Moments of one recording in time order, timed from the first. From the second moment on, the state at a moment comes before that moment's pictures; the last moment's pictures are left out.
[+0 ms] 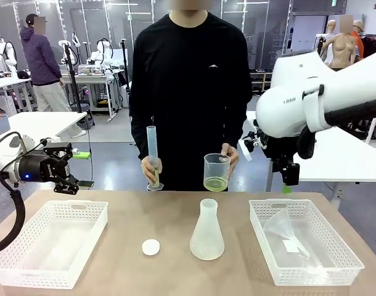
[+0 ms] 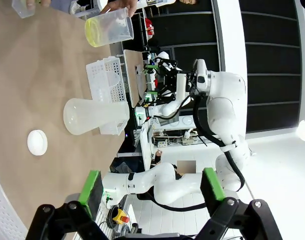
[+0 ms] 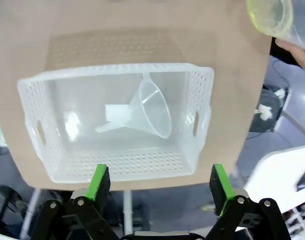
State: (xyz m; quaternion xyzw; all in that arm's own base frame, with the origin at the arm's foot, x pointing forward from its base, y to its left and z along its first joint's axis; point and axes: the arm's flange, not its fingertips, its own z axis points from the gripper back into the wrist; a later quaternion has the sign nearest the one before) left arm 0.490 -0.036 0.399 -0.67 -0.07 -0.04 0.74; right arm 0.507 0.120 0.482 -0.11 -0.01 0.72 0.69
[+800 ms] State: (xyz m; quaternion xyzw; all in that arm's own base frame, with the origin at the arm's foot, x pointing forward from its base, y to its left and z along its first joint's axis) left arm 0.490 -0.036 0.399 -0.67 -0.07 -0.04 0.74; right arm 0.515 0.117 0.451 -0.02 0.05 0.73 0.69
